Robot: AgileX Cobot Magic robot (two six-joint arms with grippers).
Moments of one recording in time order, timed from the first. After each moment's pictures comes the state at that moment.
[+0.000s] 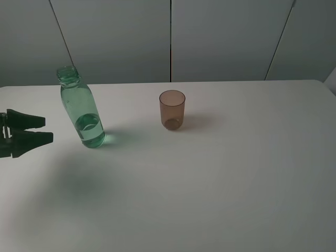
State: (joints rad) left arm 0.50 1.92 -0.61 1.65 -1.18 -0.58; right arm -0.04 0.00 -0.50 0.02 1.10 0.01
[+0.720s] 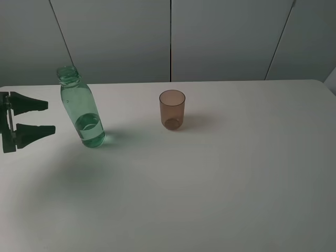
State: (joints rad) left arm 0.45 1.97 -0.73 1.63 -1.21 -0.32; right arm -0.04 0.00 -0.50 0.02 1.10 0.01
